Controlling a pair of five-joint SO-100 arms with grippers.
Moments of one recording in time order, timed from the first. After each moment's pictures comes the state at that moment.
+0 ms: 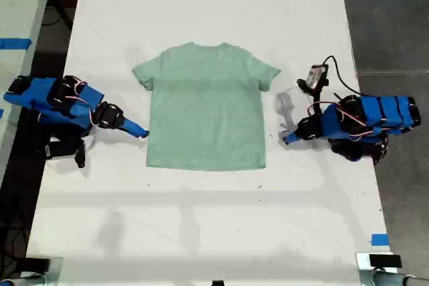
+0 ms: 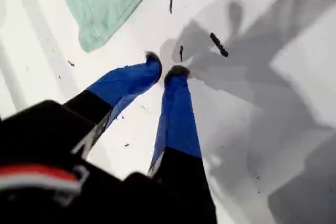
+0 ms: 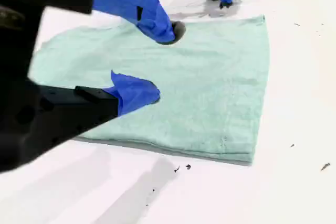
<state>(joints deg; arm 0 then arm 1) 7.2 206.4 184.8 60.5 5.7 -0.7 200.3 174.0 81.5 -13.7</state>
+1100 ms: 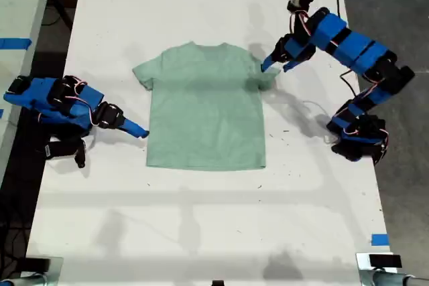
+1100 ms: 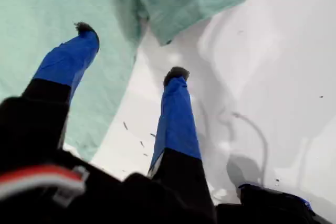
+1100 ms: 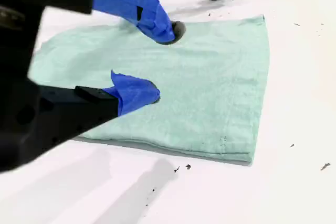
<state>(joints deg) 7.1 206.4 184.8 60.5 5.7 49.4 101.6 89.1 89.4 -44.0</state>
